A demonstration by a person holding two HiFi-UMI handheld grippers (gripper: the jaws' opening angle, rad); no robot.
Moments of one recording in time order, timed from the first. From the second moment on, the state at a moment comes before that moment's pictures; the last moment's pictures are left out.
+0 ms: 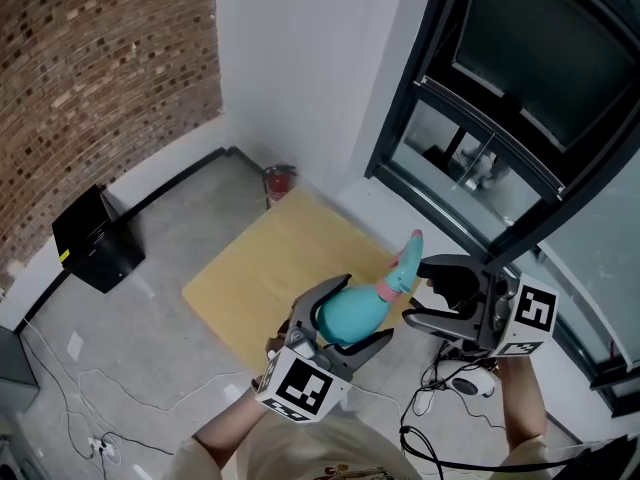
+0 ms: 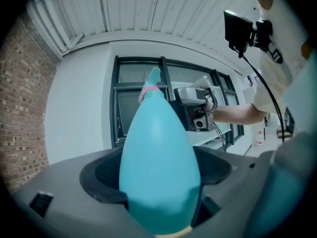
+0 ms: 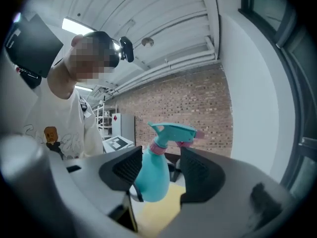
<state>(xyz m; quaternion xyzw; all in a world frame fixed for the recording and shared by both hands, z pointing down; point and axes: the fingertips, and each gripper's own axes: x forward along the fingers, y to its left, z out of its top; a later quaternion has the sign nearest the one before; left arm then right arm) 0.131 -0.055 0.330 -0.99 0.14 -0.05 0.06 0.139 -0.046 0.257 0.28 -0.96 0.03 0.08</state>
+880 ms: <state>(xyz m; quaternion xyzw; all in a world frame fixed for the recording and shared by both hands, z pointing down) 0.119 -0.030 0.330 -0.98 -0.06 -0.09 0.14 0.106 -0.023 0.246 0.07 -0.93 -0.09 0.35</state>
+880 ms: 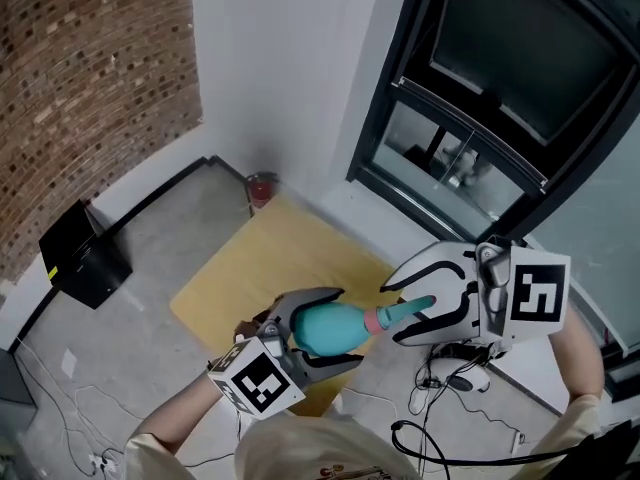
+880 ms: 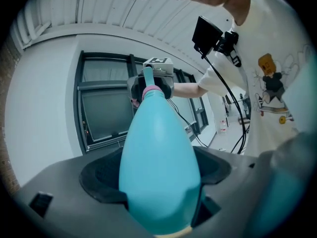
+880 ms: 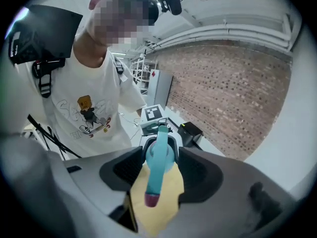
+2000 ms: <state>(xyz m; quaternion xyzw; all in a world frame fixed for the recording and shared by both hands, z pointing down) 0.112 -0.012 0.365 -0.95 -0.09 -0.28 0.07 0.110 -0.011 0.297 -0.02 -0.75 -0.27 0.60</state>
